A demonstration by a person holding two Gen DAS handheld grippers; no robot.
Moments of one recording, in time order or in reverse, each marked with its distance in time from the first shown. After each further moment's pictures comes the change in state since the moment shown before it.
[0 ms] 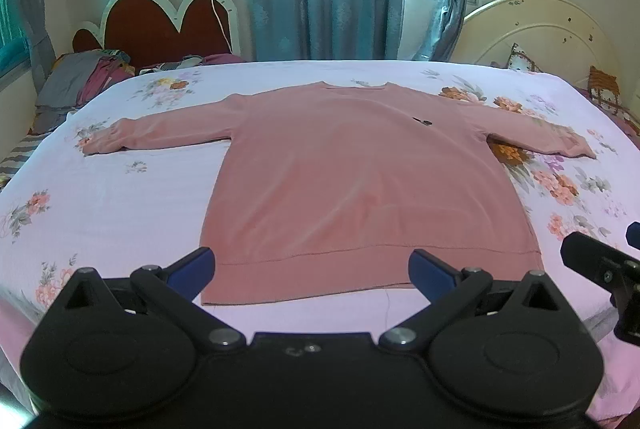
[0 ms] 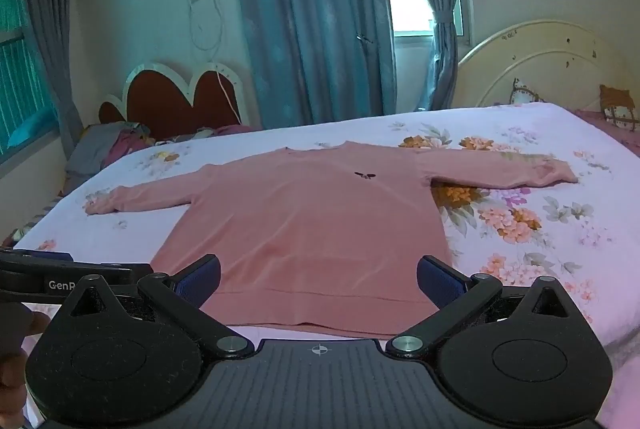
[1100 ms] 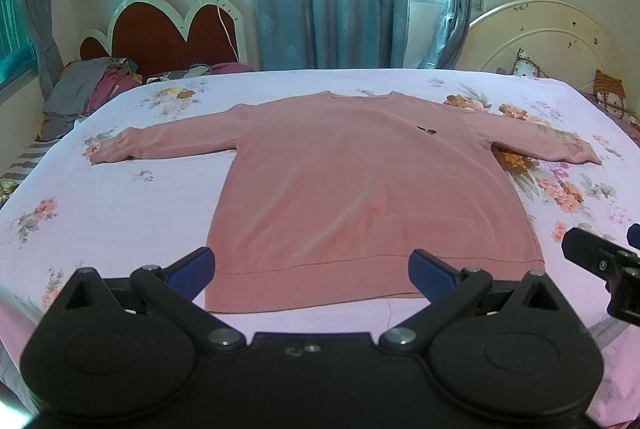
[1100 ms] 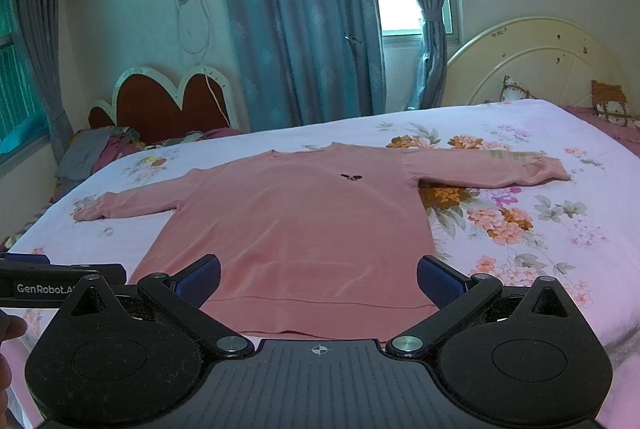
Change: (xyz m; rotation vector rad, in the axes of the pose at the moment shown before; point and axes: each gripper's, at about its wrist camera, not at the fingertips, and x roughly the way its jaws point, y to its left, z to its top) left arm -0.002 -0.004 0.003 0.001 -0.019 0.023; right arm 0.007 -0.018 0.002 0.024 -0.003 -0.024
